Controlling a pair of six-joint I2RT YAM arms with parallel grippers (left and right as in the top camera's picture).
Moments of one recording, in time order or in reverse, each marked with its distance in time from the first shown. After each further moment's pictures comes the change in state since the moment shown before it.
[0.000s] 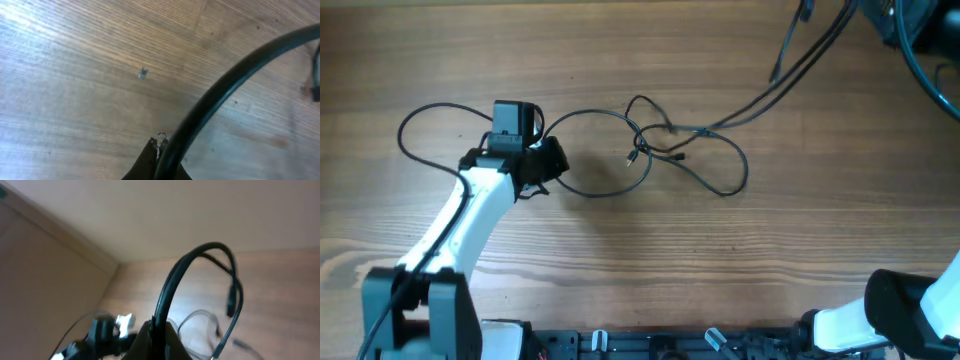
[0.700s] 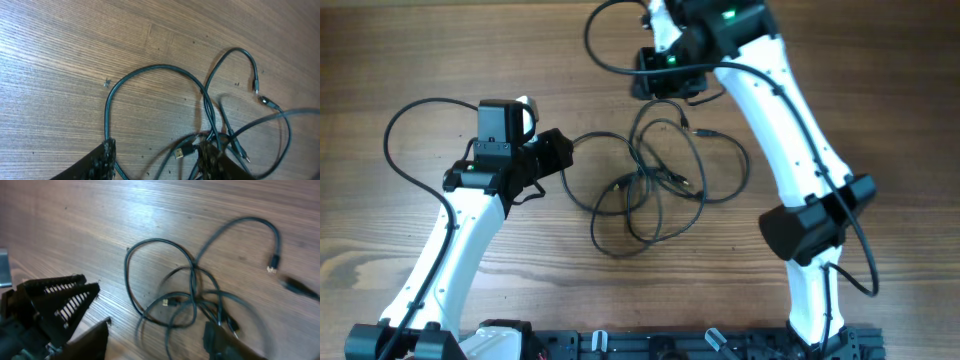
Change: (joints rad) left arm 0.001 -0.168 -0.002 -0.010 0.093 0.022; right arm 0.674 0.515 -0.050 -0.032 0.485 0.085
